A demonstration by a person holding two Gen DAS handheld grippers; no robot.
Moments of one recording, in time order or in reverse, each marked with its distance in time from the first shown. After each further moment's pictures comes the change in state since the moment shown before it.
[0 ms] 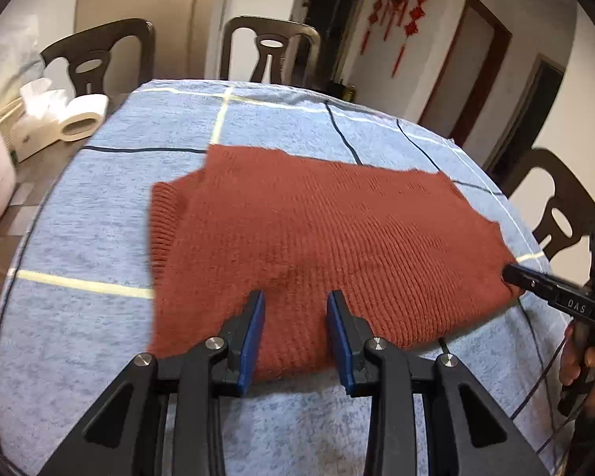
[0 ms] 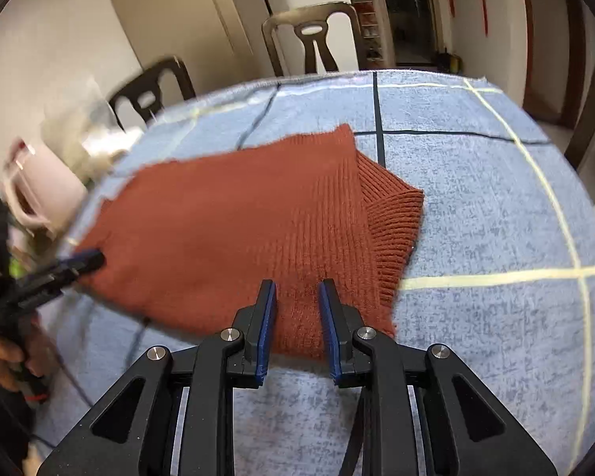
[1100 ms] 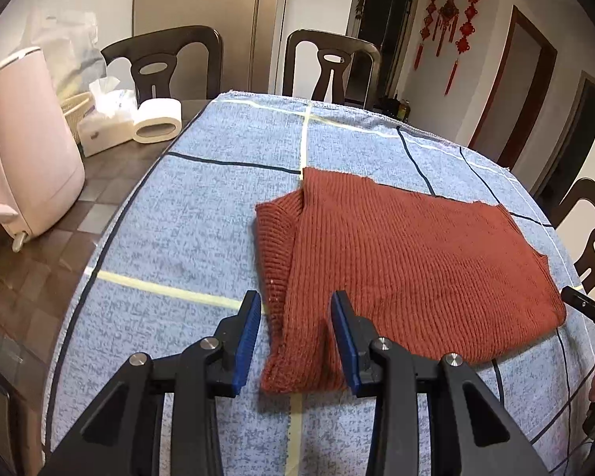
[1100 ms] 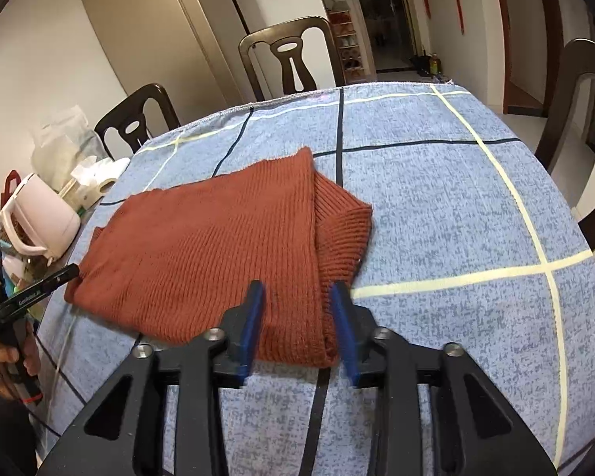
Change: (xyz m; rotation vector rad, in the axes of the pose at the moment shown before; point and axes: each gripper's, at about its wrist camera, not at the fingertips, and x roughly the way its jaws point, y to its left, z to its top) left arm -0.012 0.037 0.010 -0.068 -0.039 0.188; right arm -0.018 -0.022 0.006 0.052 -0.055 -0.043
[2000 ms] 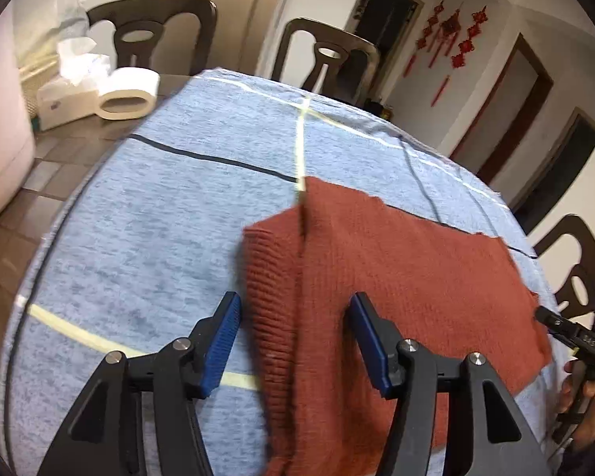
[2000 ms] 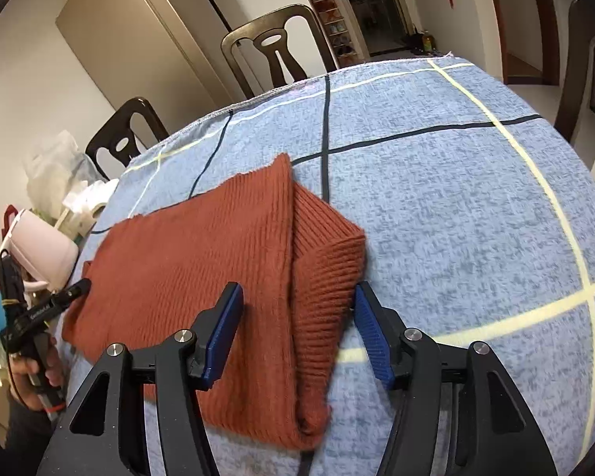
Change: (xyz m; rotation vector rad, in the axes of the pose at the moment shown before) left arm 0.054 0.022 0.025 -0.101 0.041 -0.185; right arm 0.044 -0.022 0.024 0.105 0.039 0.074
